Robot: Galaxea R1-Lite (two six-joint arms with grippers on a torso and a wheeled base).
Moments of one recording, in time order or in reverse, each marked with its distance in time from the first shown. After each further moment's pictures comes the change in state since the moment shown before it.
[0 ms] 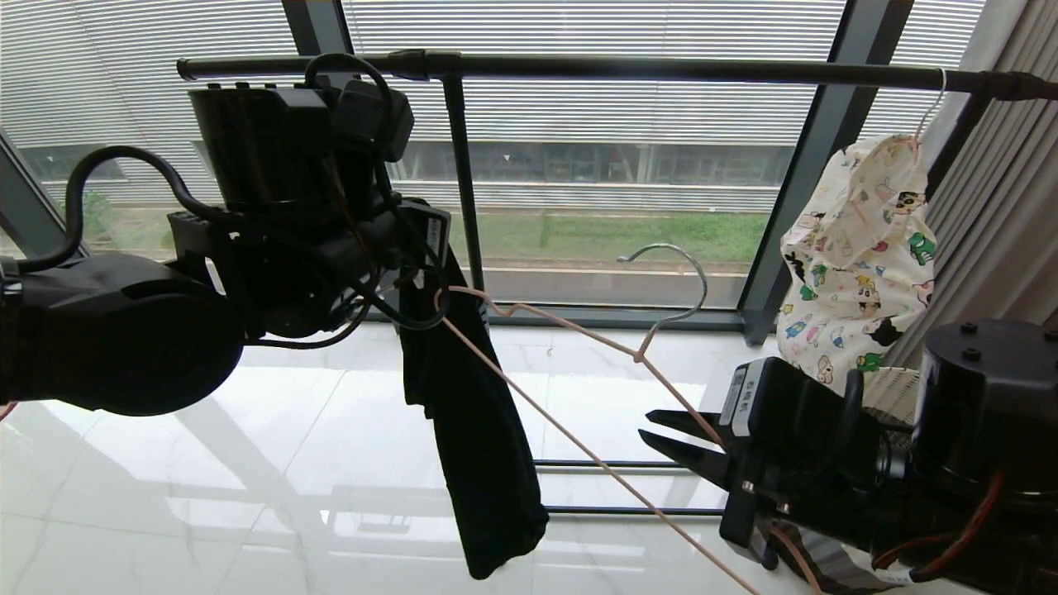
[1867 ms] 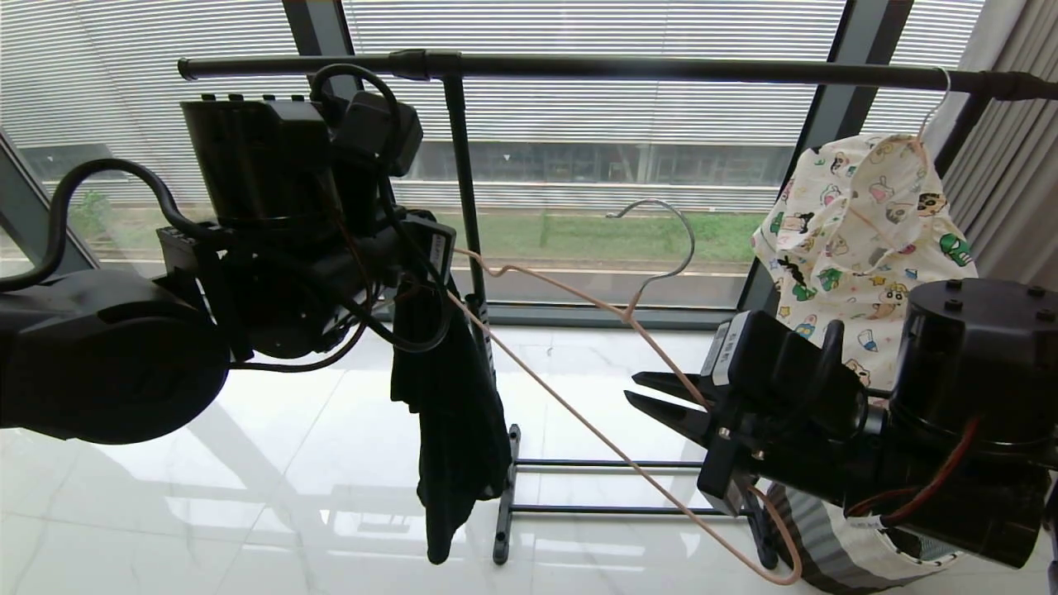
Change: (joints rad) left arm -0.036 -0.035 0.054 -0.001 -0.003 0.025; right arm -0.023 0.037 -0.096 0.001 0.008 -0.023
